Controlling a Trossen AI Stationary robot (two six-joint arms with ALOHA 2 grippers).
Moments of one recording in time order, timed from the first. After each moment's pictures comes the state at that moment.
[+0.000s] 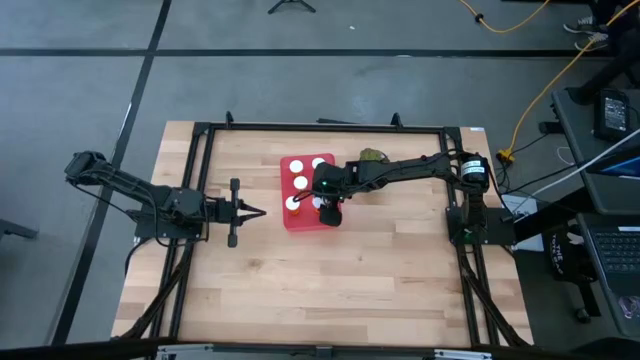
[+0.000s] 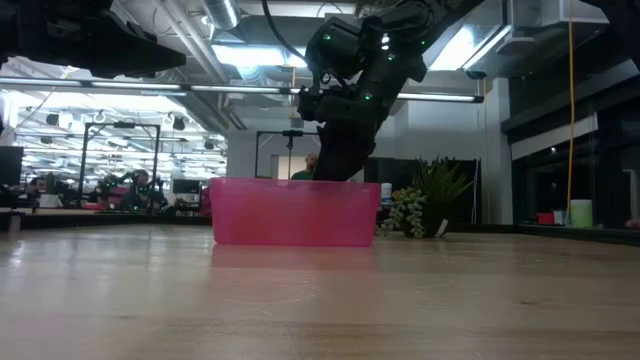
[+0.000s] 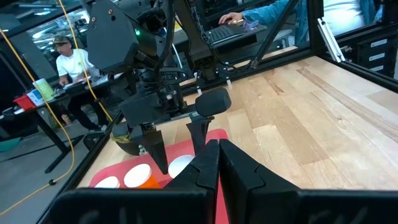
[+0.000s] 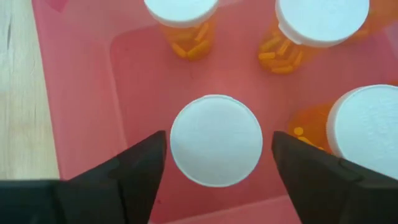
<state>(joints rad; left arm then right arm) -0.30 0.57 0.19 0.28 -0.37 0.27 -0.13 1.96 1.38 -0.45 -0.05 0.02</state>
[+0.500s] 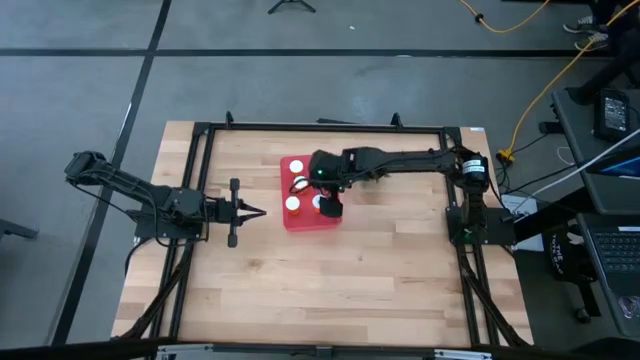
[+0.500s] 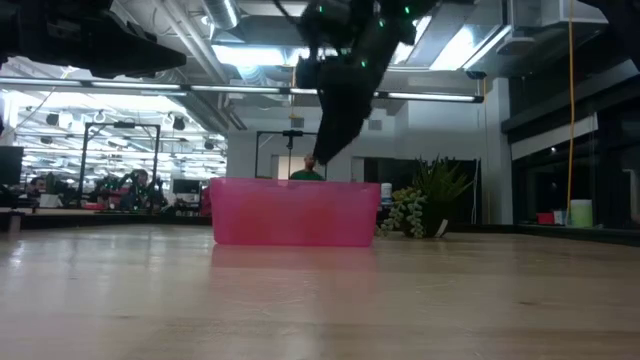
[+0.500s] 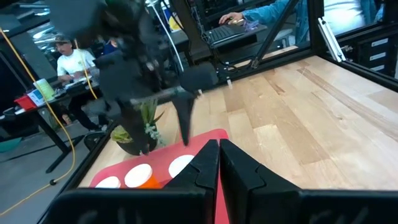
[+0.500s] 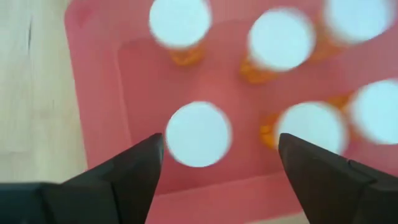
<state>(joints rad) -0.30 0.57 0.19 0.28 -0.37 0.28 -0.14 1.96 1.58 -0.71 -0.03 -0.06</state>
